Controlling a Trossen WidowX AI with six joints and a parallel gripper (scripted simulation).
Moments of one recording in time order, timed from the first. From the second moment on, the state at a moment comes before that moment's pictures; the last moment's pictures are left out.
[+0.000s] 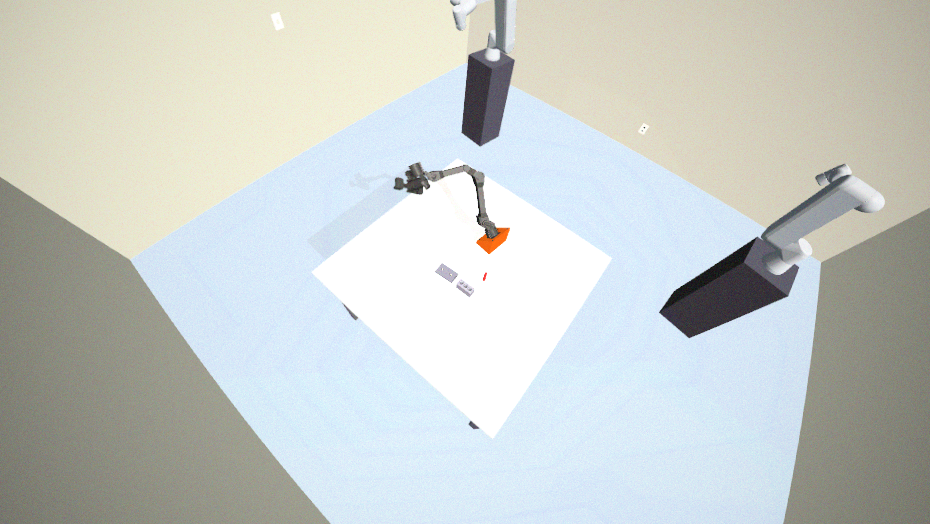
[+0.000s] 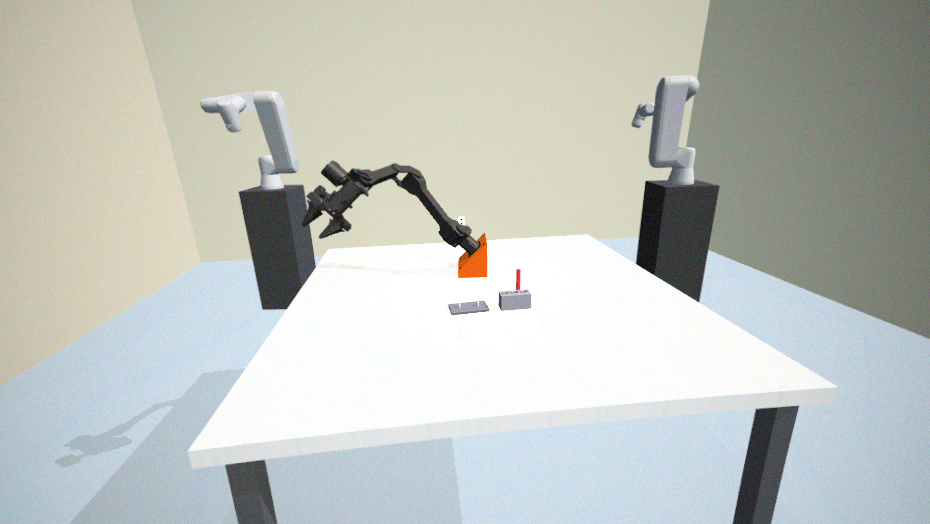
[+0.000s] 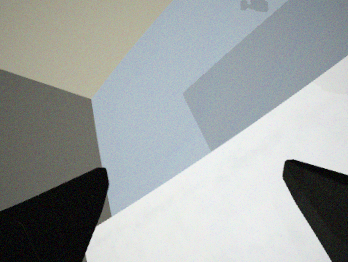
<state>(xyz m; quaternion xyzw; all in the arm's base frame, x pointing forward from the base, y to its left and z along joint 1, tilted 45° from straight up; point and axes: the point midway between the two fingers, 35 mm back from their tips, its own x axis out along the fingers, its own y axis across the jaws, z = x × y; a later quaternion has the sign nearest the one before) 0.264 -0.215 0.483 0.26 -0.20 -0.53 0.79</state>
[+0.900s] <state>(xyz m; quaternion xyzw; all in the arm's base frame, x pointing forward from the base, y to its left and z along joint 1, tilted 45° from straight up) 0.453 0.011 0.164 0.38 0.22 -0.49 0.75</state>
